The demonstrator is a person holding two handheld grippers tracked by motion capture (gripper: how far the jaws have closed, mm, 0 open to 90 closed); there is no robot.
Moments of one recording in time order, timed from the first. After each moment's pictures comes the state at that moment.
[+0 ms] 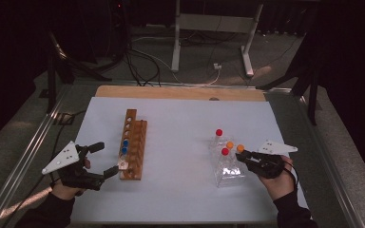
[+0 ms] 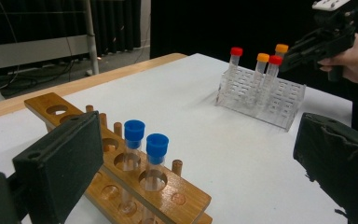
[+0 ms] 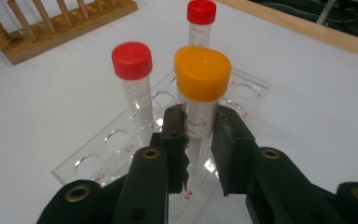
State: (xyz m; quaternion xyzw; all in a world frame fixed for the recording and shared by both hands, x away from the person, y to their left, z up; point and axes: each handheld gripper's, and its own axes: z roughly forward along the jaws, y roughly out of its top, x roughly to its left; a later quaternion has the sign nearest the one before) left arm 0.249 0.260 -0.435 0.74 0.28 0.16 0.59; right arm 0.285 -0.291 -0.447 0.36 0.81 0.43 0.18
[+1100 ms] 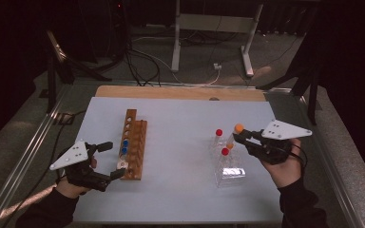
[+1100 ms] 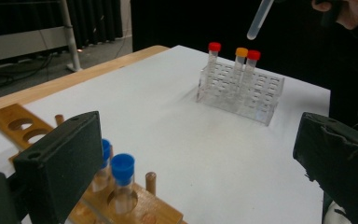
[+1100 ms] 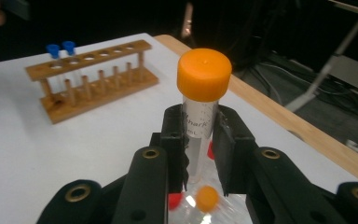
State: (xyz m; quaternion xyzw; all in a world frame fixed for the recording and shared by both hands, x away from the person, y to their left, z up) left arm 0.251 0.238 -0.418 0.77 0.25 0.13 0.57; right arm 0.280 -0.261 -0.350 0.27 0.80 0.48 0.23
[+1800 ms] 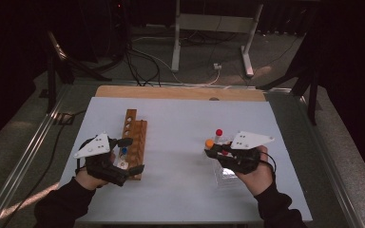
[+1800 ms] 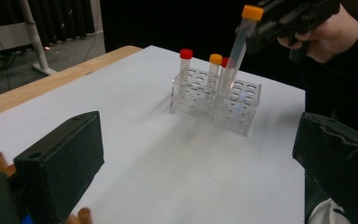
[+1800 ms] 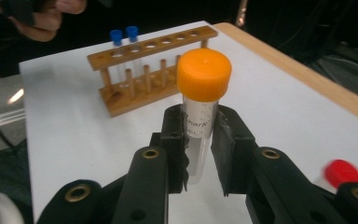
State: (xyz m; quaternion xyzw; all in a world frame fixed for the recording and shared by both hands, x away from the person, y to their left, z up) left arm 0.270 0.192 -0.405 0.78 0.22 0.09 0.57; right arm 0.278 -0.204 -0.388 0.23 0.83 0.49 0.14
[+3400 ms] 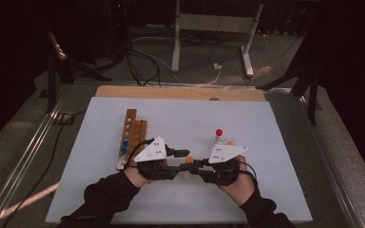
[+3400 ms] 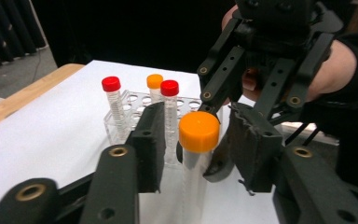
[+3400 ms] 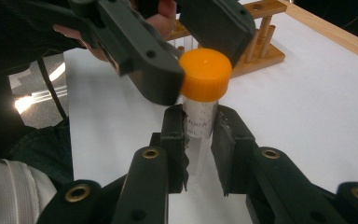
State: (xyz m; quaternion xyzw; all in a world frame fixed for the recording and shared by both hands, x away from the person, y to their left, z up) left arm 0.275 0.074 -0.408 0.81 0.12 0.08 0.57; right arm 0.265 -0.161 -0.416 0.19 0.86 0.47 0.08
